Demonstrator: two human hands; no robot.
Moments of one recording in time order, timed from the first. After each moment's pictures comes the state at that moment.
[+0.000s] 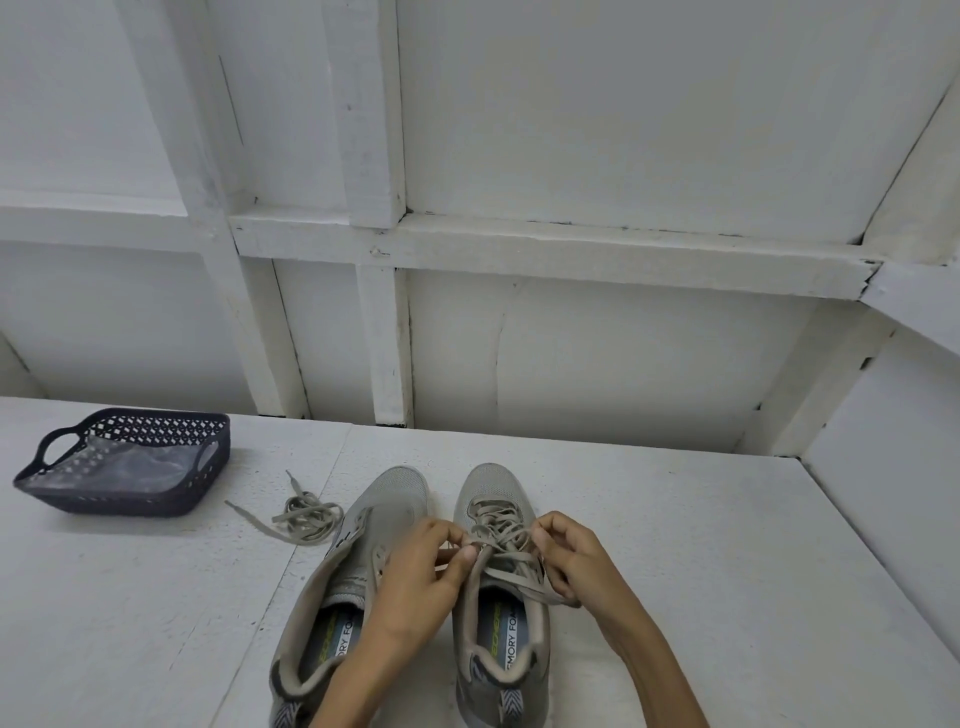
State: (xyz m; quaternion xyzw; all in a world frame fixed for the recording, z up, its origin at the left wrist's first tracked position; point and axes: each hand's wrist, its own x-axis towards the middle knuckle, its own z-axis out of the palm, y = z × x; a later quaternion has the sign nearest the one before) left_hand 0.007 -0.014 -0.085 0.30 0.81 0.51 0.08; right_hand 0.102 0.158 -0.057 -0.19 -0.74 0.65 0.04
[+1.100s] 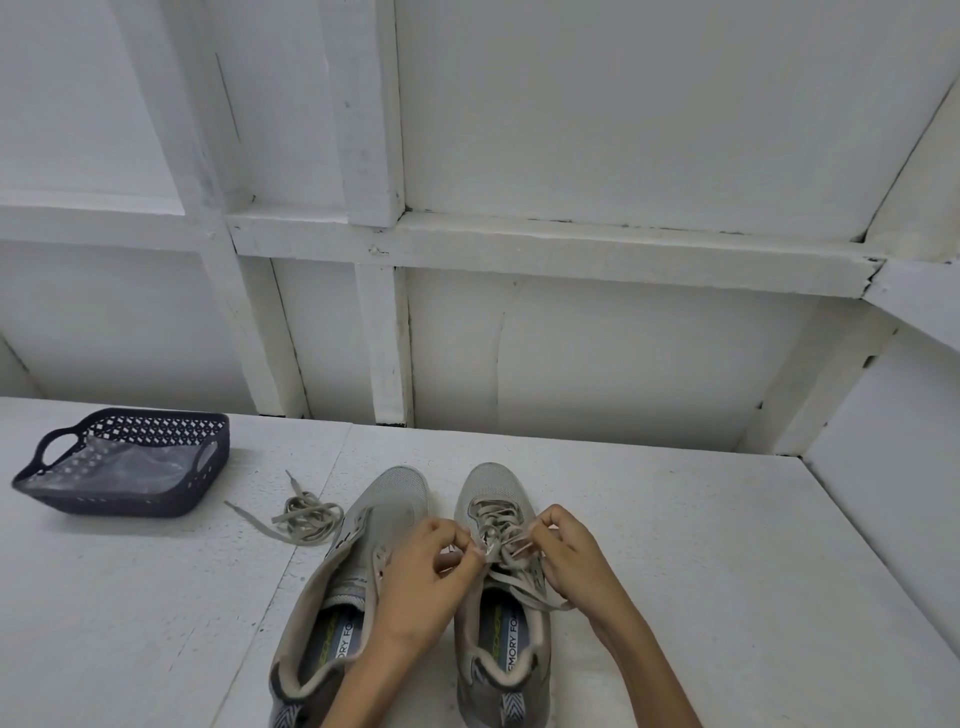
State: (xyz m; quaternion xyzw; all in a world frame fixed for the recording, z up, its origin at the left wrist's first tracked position) left_hand 0.019 -0.011 -0.075 0.25 0.78 0.57 0.10; right_hand 0.089 0.155 -0.065 -0.25 -0.77 0.59 0.07
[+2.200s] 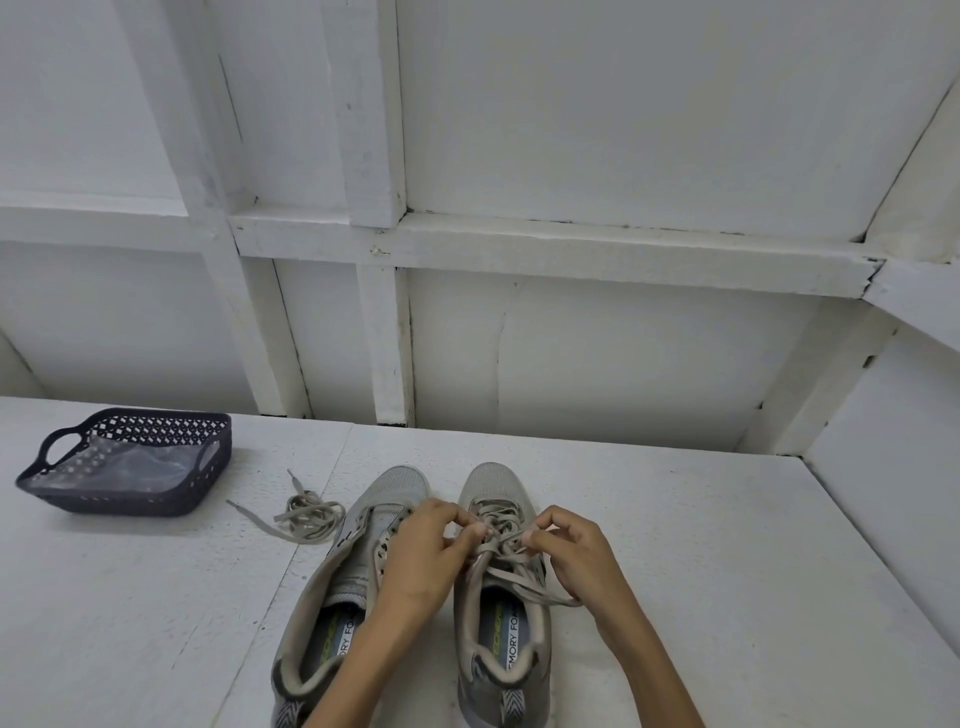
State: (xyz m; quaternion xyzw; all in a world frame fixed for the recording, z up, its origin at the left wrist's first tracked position) left_hand -0.007 -0.002 -0.077 0.26 0.84 0.48 0.10; right_hand 0.100 0.149 -0.041 -0.23 -0.74 0.63 0.09
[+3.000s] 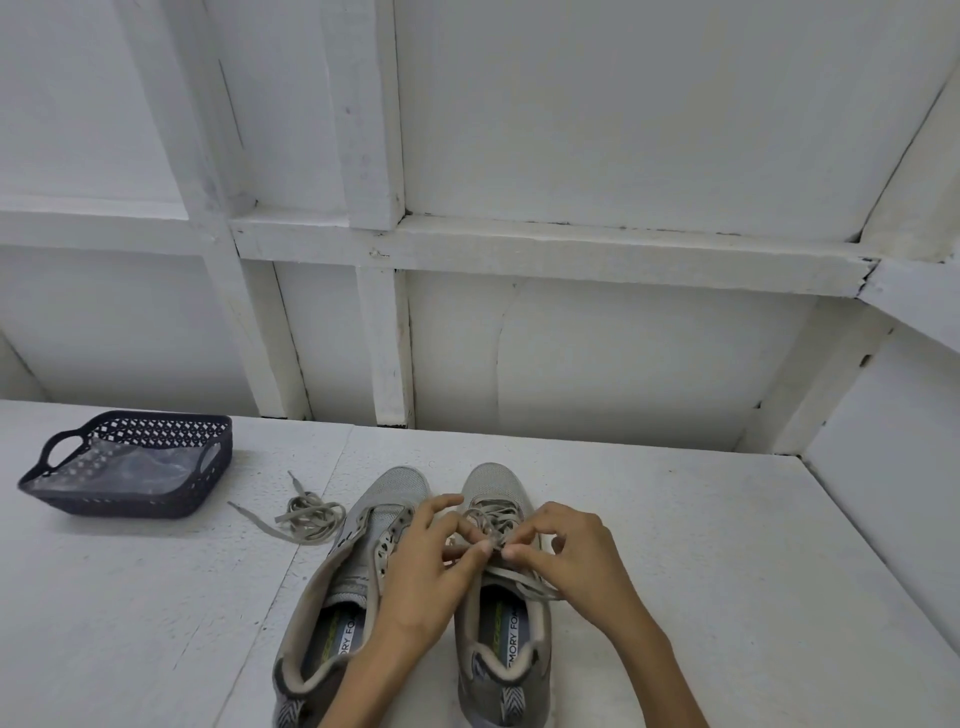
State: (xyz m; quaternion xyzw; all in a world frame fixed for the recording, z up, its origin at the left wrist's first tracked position) left_hand 0.015 -0.010 -0.074 0.28 0.79 0.54 0.08; right_hand 0.096 0.153 -0.051 -0.16 -0.89 0.41 0.11
